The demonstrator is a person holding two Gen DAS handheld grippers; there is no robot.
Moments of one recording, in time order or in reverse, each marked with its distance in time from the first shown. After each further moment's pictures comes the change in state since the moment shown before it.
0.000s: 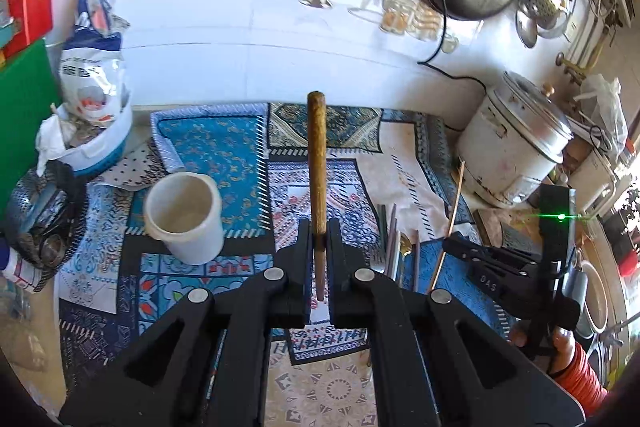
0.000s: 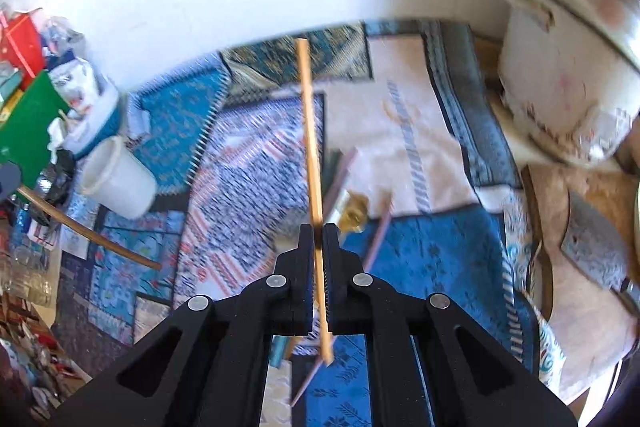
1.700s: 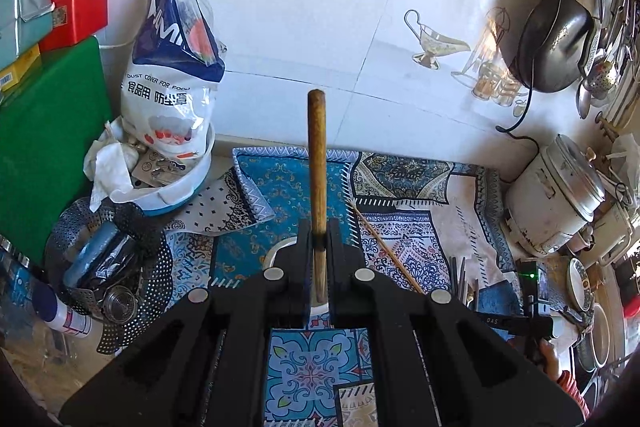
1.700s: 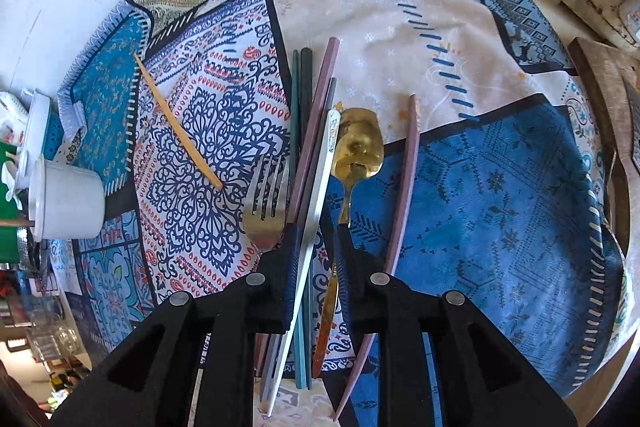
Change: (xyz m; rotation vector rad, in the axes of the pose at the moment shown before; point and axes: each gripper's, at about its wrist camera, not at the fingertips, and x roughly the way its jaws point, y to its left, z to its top) left arm -0.008 0.130 0.058 -0.094 -0.040 0.063; right arm 0.106 -0.022 -0.009 0.300 0.379 -0.009
